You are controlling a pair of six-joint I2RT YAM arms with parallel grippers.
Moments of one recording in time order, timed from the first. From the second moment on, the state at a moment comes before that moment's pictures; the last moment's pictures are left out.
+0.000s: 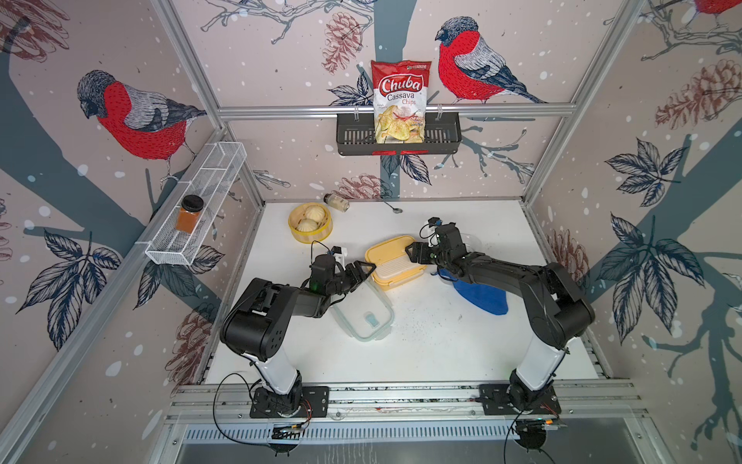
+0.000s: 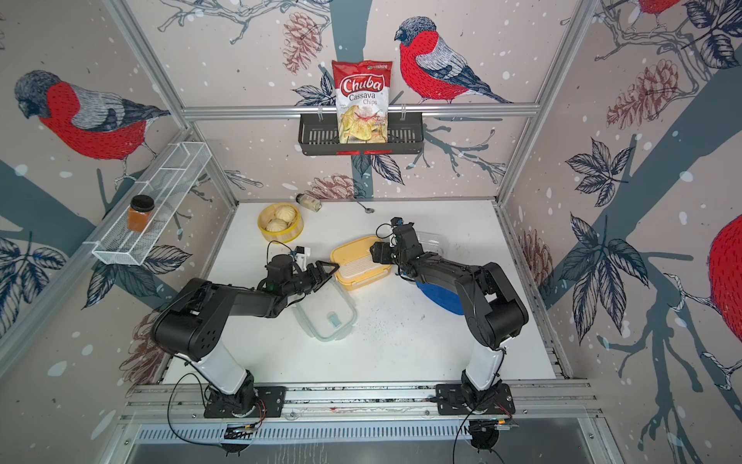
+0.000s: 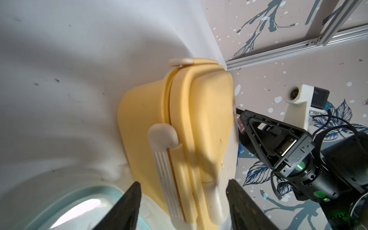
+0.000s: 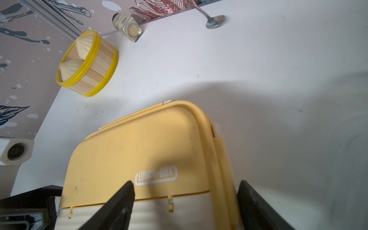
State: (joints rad) left arm -0.30 1.73 0.54 0.76 0.60 -1.02; right arm 0.55 1.80 1.03 0.12 -0.15 0.41
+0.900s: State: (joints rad) left arm -0.32 1.97 0.55 1.22 0.56 -1.22; right arm 0.58 1.86 1.07 0.17 0.03 0.39
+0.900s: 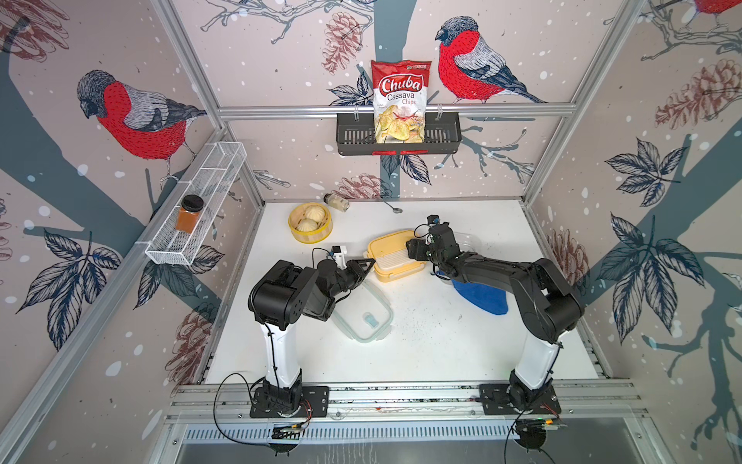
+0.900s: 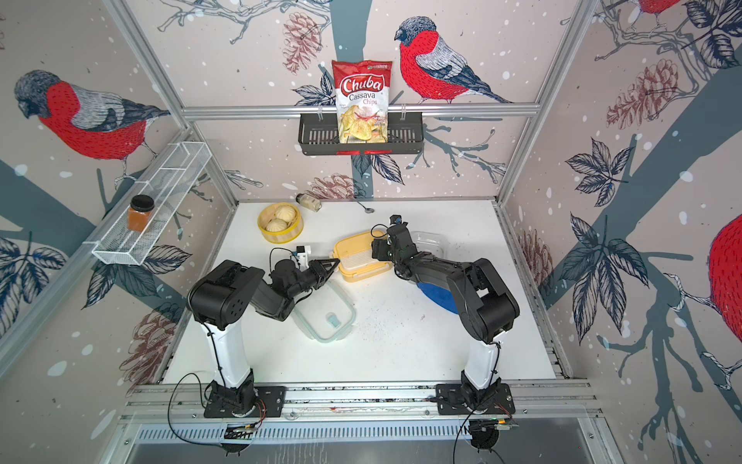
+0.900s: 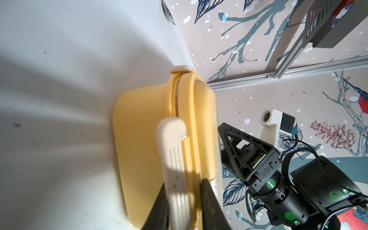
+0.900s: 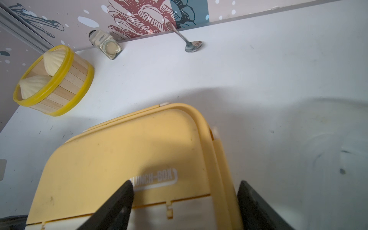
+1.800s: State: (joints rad) left arm -0.26 1.61 0.98 -0.04 0.25 -0.56; right arm 0.61 1.80 1.00 0.16 -0.22 0.55
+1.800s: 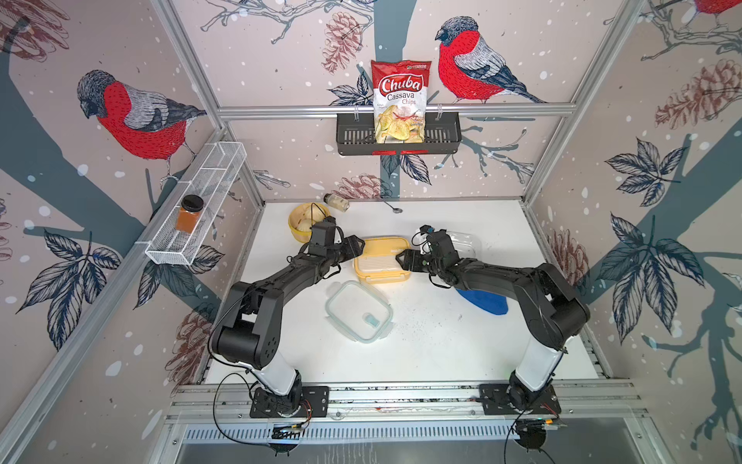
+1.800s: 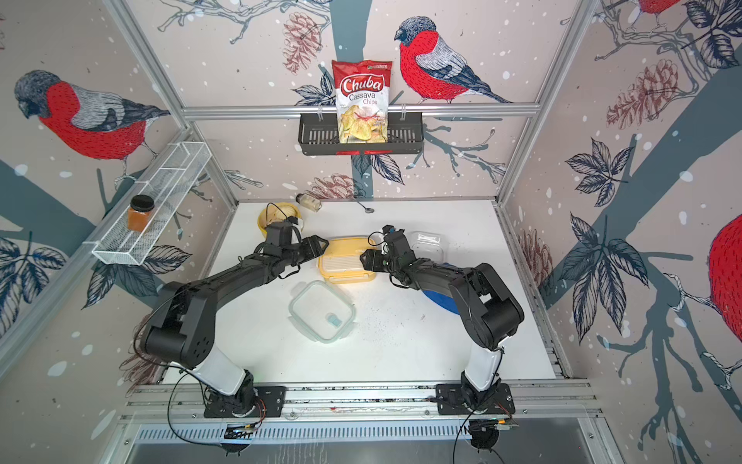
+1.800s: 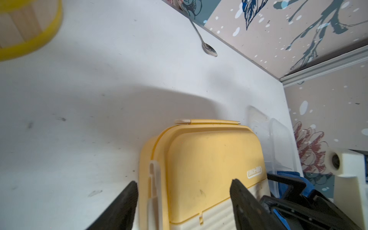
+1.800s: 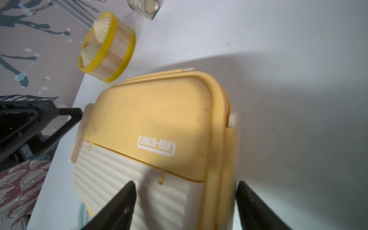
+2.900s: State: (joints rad) left arm -0.45 1.73 1.12 -0.10 0.19 -0.44; right arm 0.46 1.91 0.81 0.67 -0.65 0.84
